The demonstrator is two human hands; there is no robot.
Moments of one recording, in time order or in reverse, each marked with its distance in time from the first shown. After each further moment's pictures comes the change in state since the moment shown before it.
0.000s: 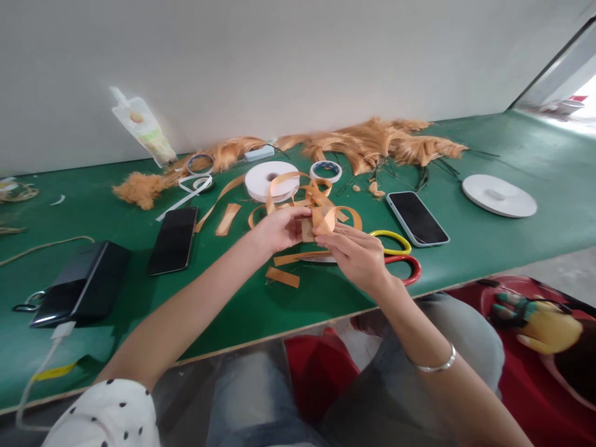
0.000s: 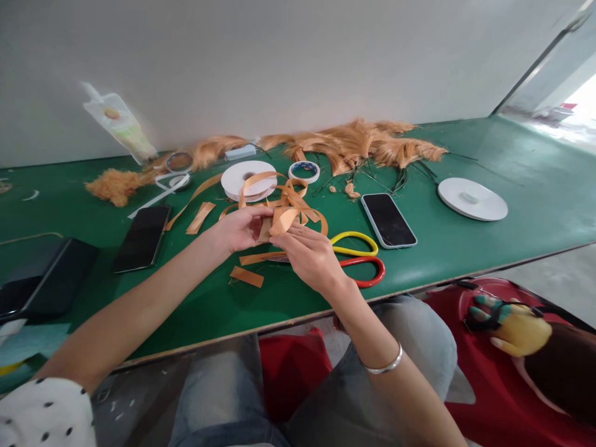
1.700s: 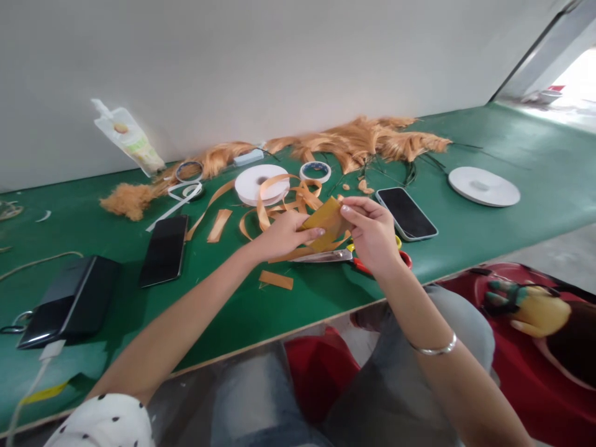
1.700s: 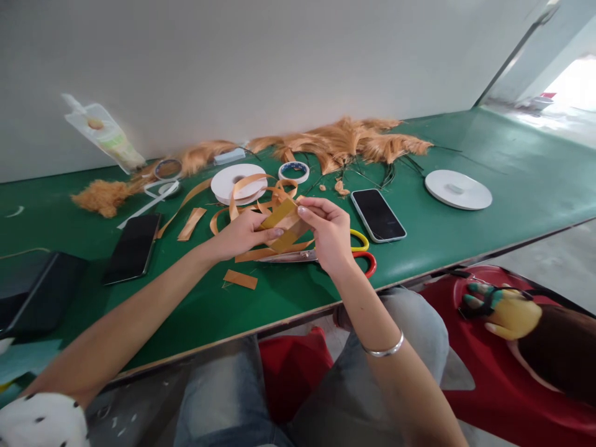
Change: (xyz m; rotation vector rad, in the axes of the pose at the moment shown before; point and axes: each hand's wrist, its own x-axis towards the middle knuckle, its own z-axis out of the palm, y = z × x) left_hand -0.014 0.000 0.001 0.882 -0.354 0.437; right_hand 0.017 0.015 -0.014 0.857 0.477 0.930
